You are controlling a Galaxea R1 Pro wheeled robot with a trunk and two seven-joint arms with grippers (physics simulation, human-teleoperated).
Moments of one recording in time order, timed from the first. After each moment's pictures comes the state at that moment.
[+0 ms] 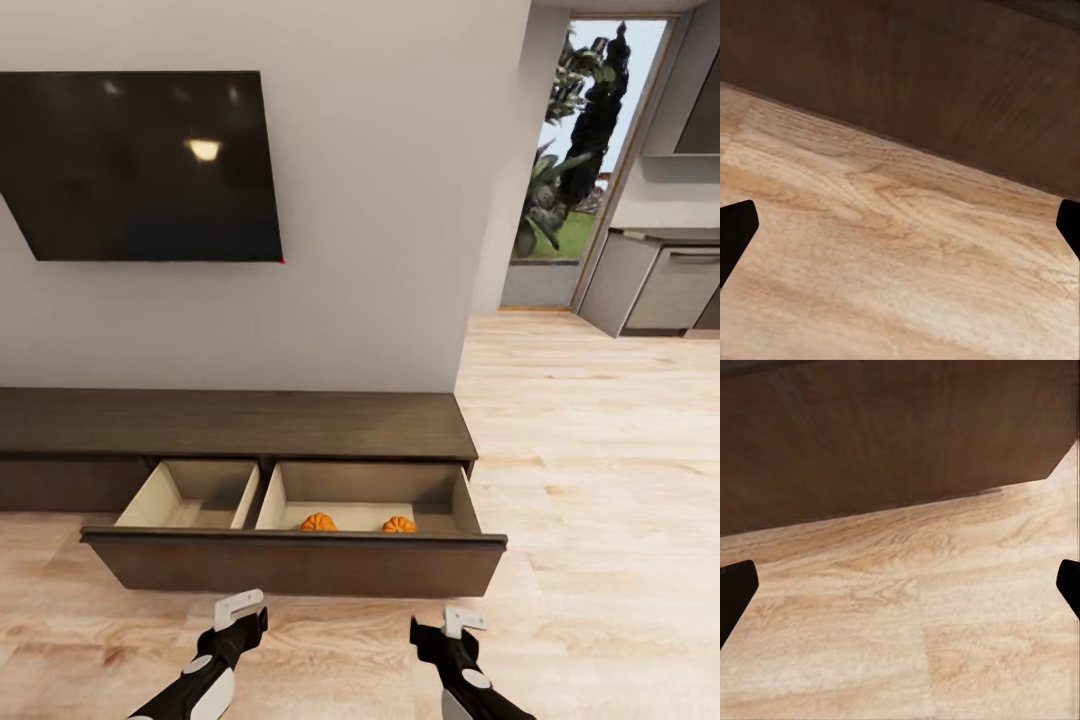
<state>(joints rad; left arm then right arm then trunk) -0.52 0.00 -0.27 -0.26 0.53 -0.18 0.14 -0.49 0.10 0.48 -0.27 -0.58 -0.23 -0.20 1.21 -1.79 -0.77</state>
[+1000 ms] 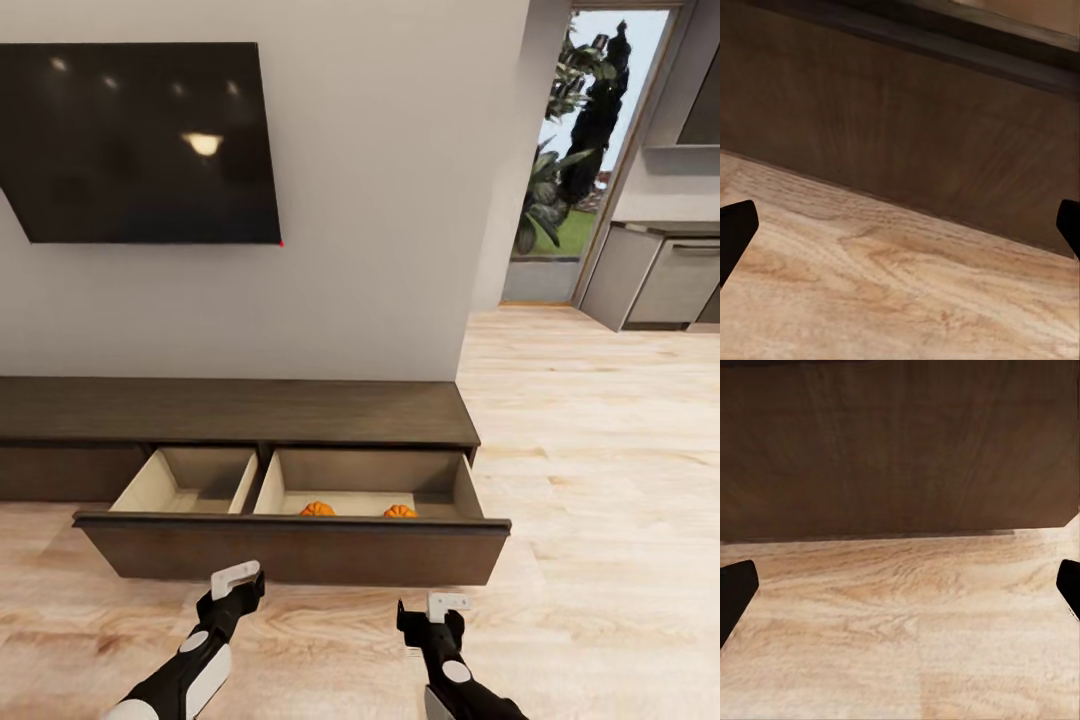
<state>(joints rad) -0.53 0.03 -0.27 -0.36 0.50 -0.25 0.14 -0.51 0.14 0.51 -0.27 -0.43 -0.29 -0.27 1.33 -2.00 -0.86</state>
